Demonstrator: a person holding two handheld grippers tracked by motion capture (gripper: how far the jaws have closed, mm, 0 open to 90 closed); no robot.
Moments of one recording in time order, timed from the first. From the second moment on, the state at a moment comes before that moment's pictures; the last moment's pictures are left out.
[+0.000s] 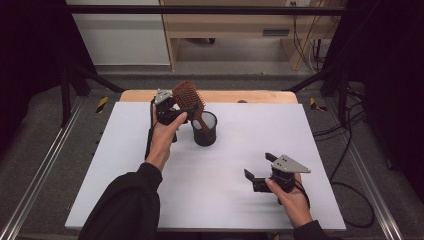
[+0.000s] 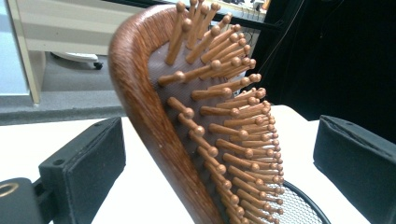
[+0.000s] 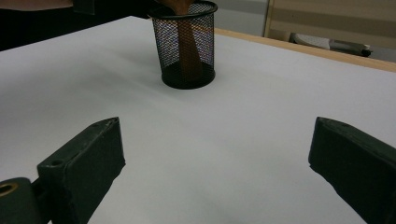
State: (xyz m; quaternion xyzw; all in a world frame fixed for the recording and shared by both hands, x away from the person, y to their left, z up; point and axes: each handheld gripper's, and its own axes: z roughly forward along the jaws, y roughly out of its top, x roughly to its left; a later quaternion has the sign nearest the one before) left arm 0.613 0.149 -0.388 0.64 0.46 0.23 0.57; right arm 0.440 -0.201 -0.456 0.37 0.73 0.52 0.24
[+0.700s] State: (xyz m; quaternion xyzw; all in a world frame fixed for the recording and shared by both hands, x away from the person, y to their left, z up) left arm 0.609 0.158 -0.386 0.64 0.46 0.23 0.58; right arm 0.440 -0.200 -0.457 0.37 0.73 0.52 0.24
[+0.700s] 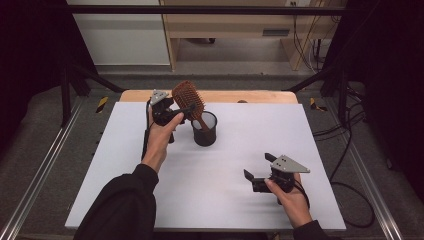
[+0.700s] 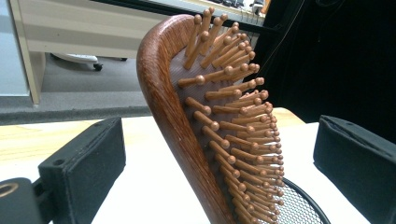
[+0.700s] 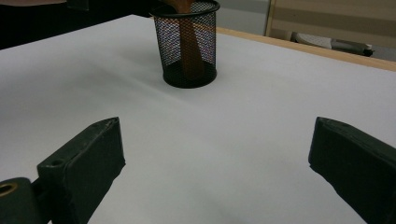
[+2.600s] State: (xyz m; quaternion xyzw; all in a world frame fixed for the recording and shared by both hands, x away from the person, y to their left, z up) left arm 0.589 0.177 -0.388 0.62 0.45 0.23 0.60; right arm 0.442 -0.197 -0.461 0.36 0.74 0.51 0.24
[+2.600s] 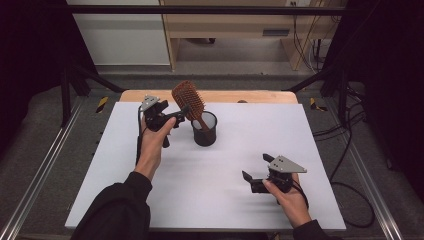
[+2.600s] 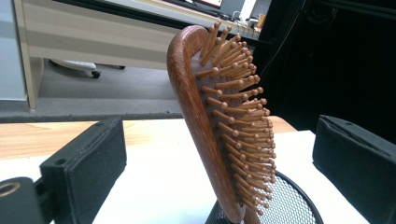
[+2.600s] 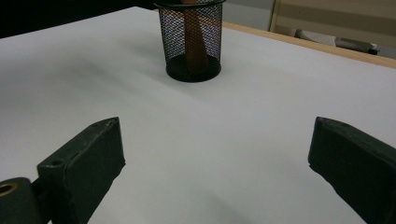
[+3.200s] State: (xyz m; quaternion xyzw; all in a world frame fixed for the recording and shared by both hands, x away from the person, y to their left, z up) left arm 0.580 0.186 -0.387 0.61 0.45 0.23 0.61; right arm 0.443 -0.195 -0.461 0.35 0.75 0.51 0.24
